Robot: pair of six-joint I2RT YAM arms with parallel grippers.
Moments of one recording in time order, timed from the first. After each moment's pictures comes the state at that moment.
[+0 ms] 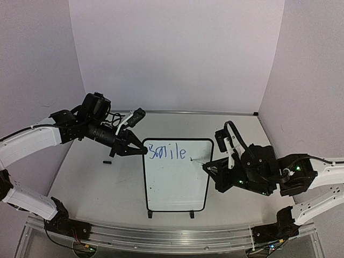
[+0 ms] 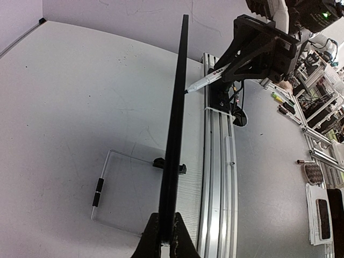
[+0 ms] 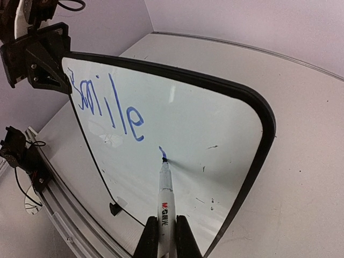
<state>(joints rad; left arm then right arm) -0.73 1.27 1.11 -0.50 0.78 0.19 1.39 1.05 0.90 -0.40 0.54 0.56</state>
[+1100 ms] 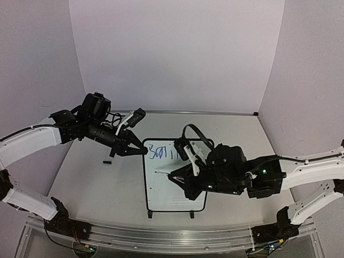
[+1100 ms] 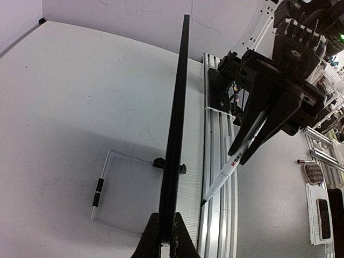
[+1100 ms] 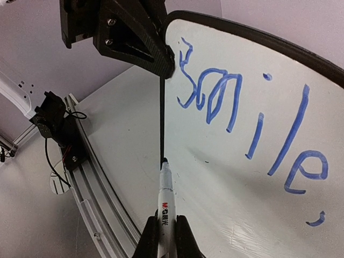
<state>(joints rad) -0.73 1.27 1.11 -0.50 0.78 0.19 1.39 1.33 0.99 -0.14 0.28 0.40</state>
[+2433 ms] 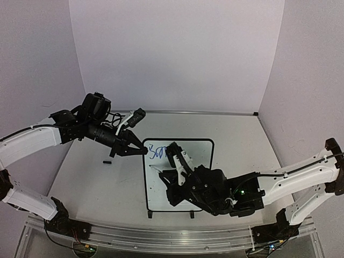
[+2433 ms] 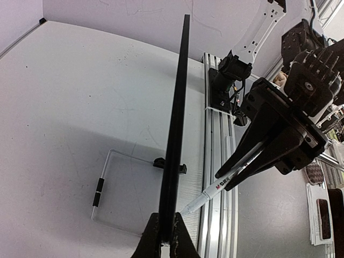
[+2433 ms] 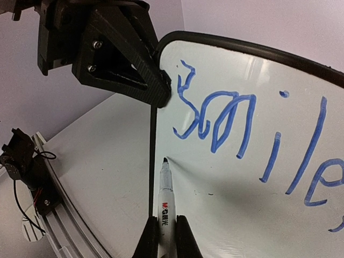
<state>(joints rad) -0.73 1.27 1.11 -0.50 0.77 0.19 1.51 1.50 0.99 0.10 0.66 0.41</state>
